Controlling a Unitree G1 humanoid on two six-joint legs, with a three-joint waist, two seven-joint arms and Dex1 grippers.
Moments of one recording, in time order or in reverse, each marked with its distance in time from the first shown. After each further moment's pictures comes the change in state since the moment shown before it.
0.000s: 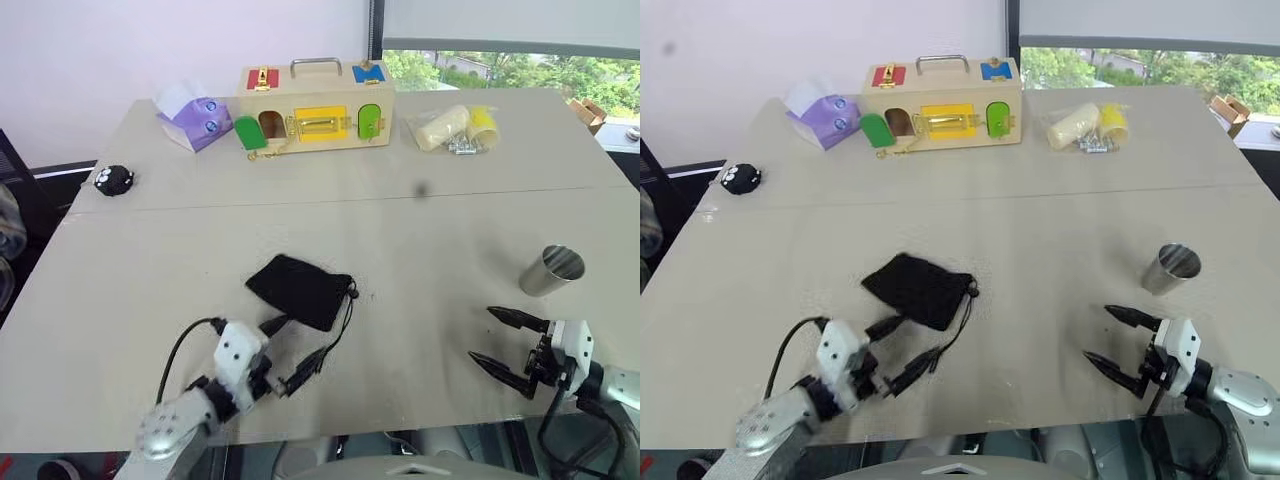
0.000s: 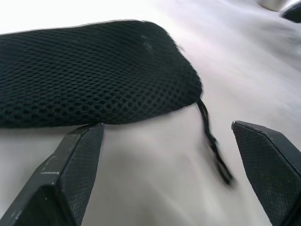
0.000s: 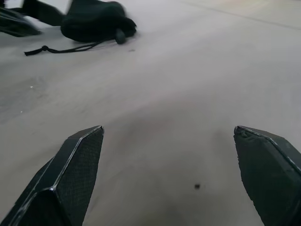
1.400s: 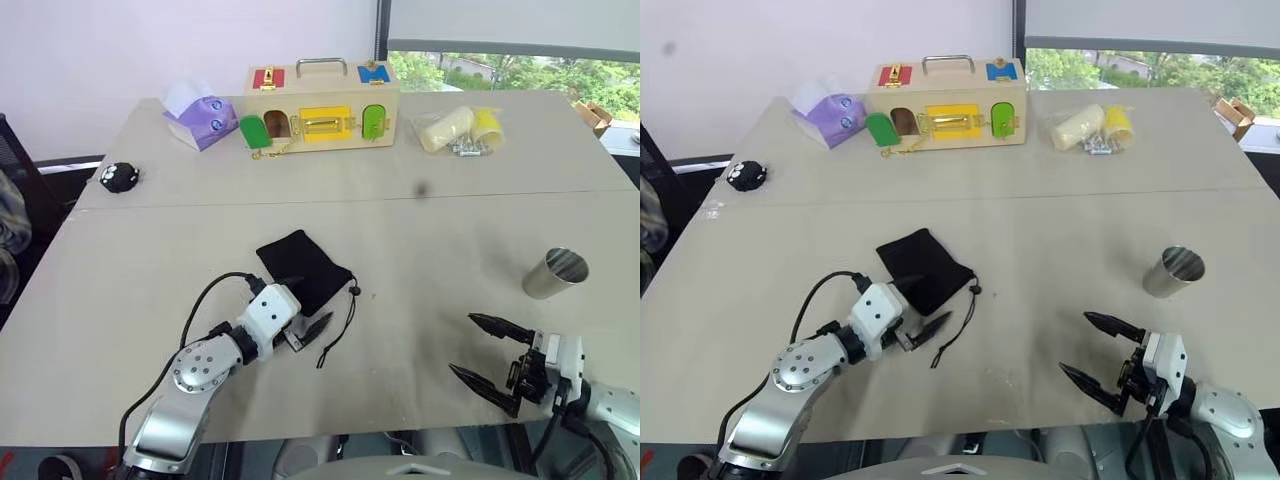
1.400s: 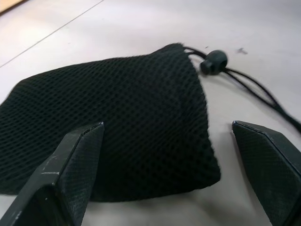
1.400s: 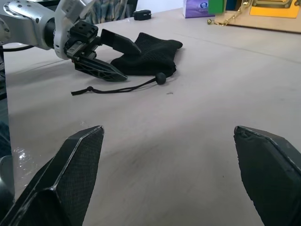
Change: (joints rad) left arm -0.247 0.067 -0.113 0.091 0.226 -0.026 0.008; right arm 0.121 0.074 0.059 -0.181 0.040 -0.012 -0.027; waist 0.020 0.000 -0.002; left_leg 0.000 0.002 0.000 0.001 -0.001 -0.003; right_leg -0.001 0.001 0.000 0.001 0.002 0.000
